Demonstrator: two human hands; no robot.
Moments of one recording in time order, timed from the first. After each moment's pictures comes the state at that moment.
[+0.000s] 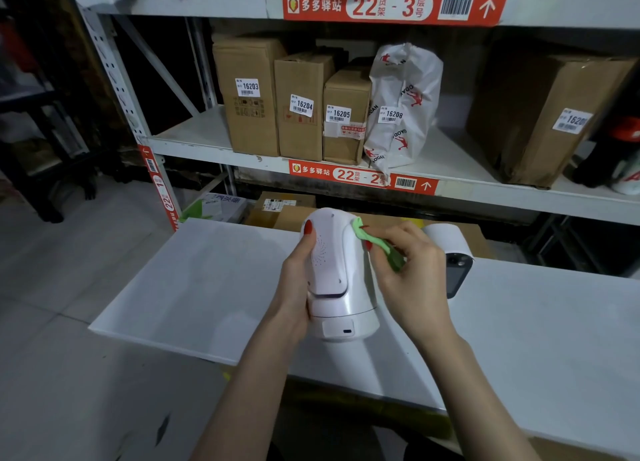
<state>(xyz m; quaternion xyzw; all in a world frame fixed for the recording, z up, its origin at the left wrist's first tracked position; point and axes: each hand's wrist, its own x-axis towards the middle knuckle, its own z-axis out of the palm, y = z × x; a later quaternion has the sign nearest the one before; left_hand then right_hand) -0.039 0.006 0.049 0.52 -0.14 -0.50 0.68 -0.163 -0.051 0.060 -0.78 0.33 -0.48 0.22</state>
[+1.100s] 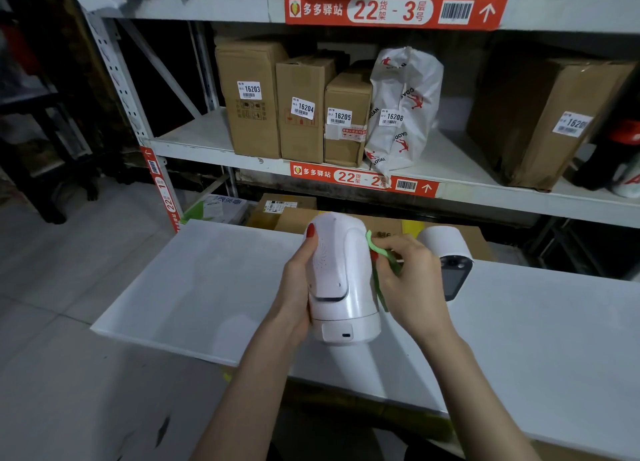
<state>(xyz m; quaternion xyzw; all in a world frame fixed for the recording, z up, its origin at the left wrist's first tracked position) -0.038 0.008 0.050 0.51 -0.16 -0.51 0.67 -0.163 -0.058 0.051 -0.78 0.41 -0.41 0.23</state>
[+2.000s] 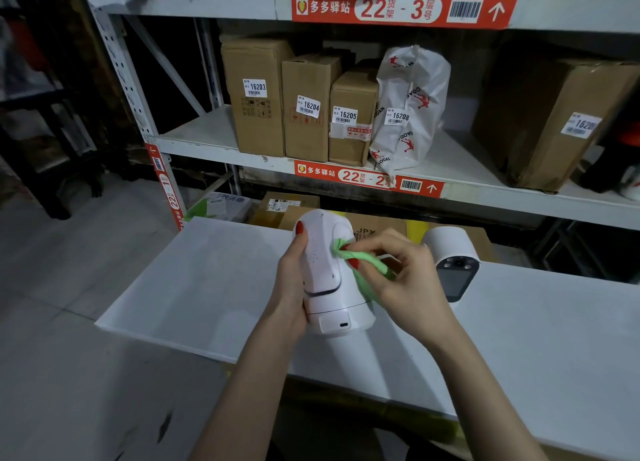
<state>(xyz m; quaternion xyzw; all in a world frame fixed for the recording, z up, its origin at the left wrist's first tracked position) -0.031 0.009 0.052 0.53 -0.10 -0.50 0.68 -0.163 -0.046 0.063 -0.78 0.25 -0.41 0.40</state>
